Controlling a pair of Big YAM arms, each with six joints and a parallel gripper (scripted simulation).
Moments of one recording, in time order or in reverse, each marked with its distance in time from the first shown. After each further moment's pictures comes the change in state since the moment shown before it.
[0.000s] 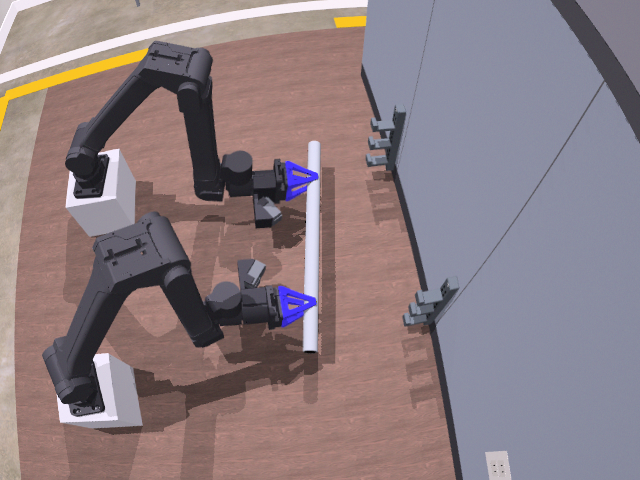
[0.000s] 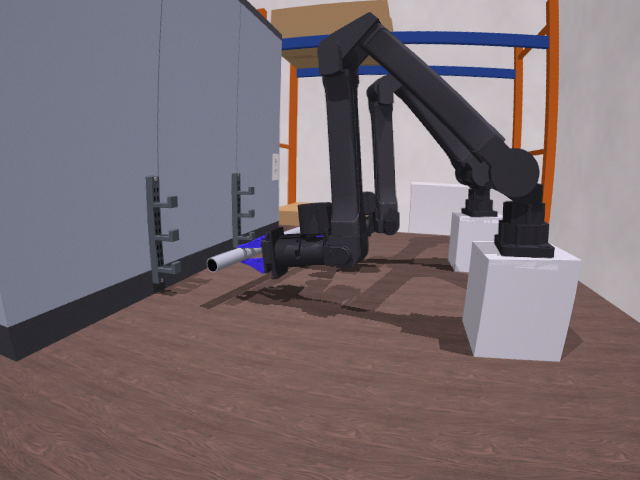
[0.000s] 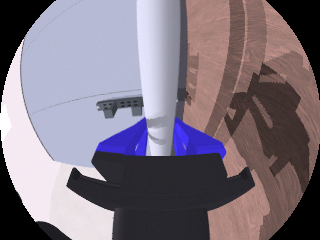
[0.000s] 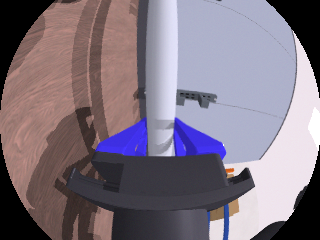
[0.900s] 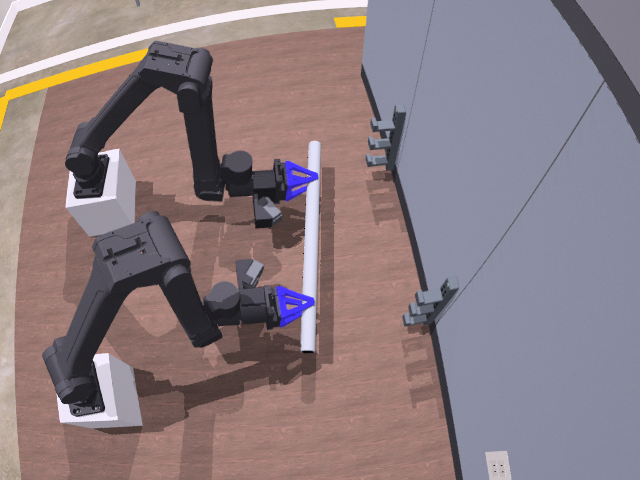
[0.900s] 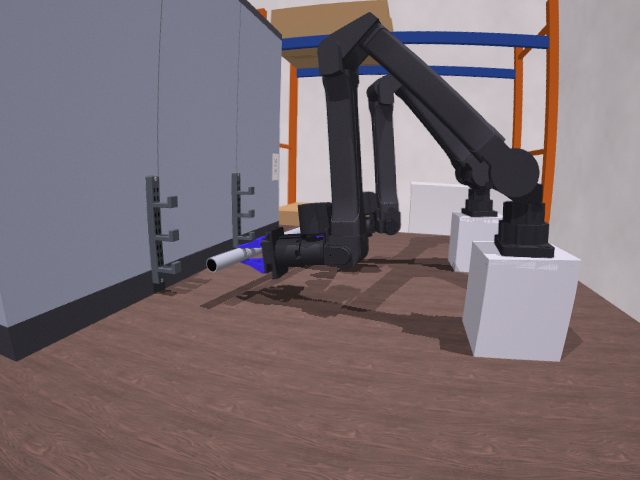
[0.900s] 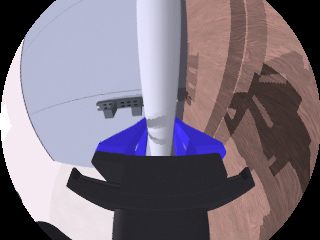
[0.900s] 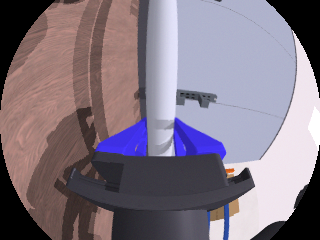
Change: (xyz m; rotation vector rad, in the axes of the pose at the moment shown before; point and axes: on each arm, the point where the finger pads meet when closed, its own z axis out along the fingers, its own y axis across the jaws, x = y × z) left arm 0.000 0.000 0.000 0.001 0.000 0.001; right arm -0.001 0.001 -0.004 -0.003 -0.002 0.001
